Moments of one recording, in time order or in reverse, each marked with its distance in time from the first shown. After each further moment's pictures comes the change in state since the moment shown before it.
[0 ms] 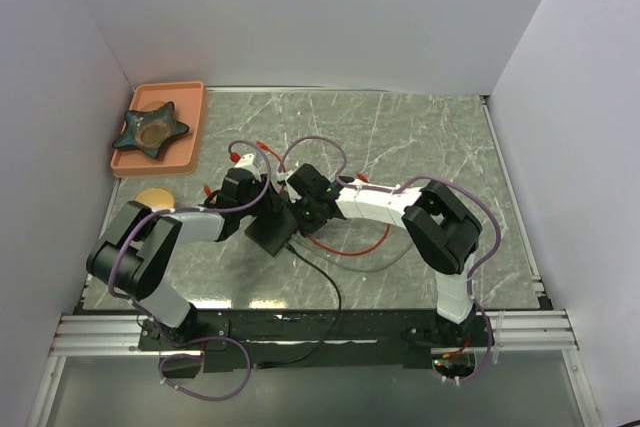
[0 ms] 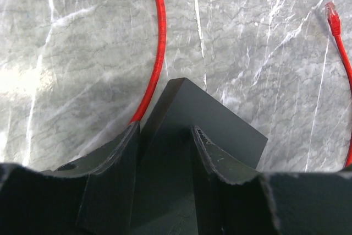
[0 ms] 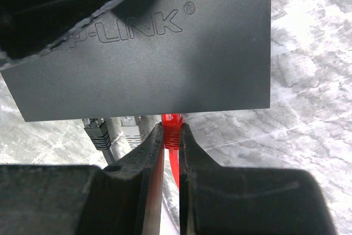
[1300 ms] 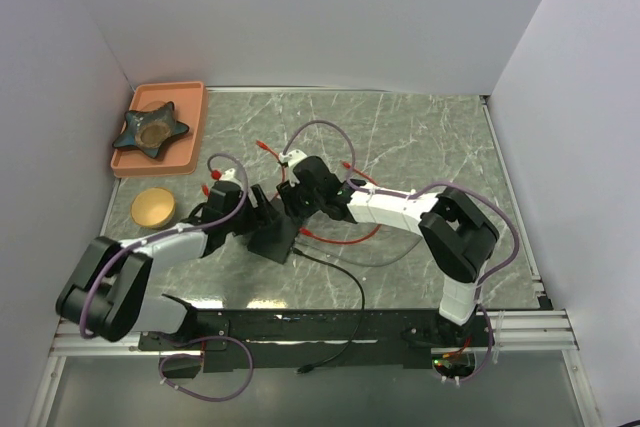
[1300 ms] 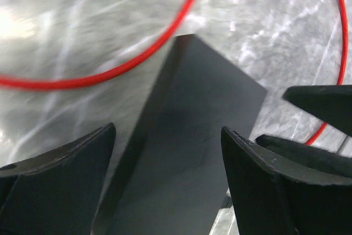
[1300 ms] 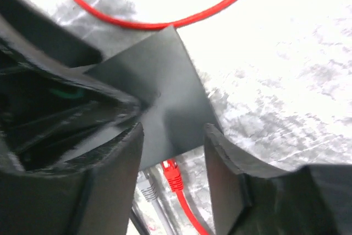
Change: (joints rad) left arm 0.029 -0.218 -0.103 -0.206 -0.010 -0.156; right arm -0.006 -0.105 -0.097 0.291 0.091 0.007
